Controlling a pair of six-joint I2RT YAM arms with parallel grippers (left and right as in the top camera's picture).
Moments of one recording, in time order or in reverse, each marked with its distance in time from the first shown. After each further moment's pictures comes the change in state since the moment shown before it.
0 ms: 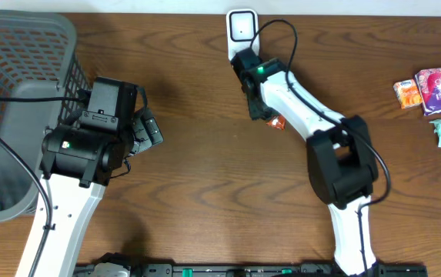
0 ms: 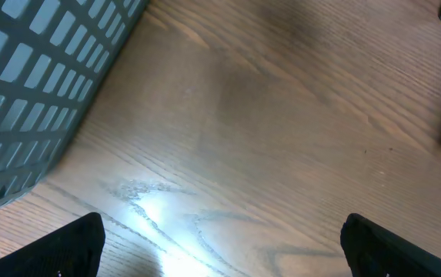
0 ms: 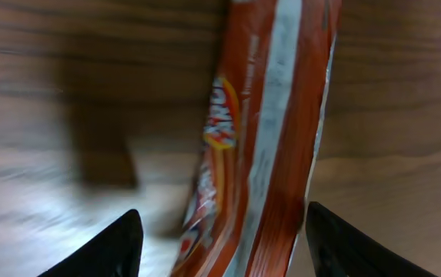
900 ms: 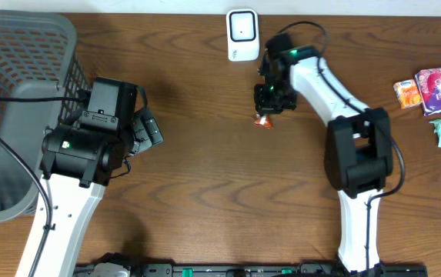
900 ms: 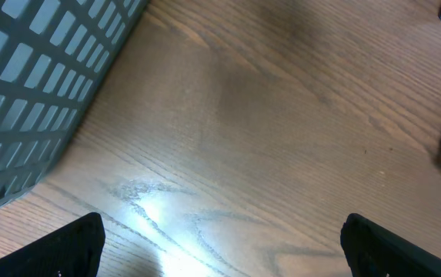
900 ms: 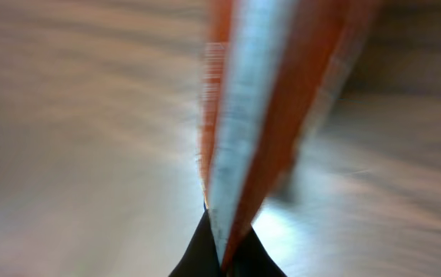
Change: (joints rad) left arm 0.000 0.000 0.000 0.000 0.000 0.000; right arm -0.188 0.019 0.073 -0.038 -0.771 -0.154
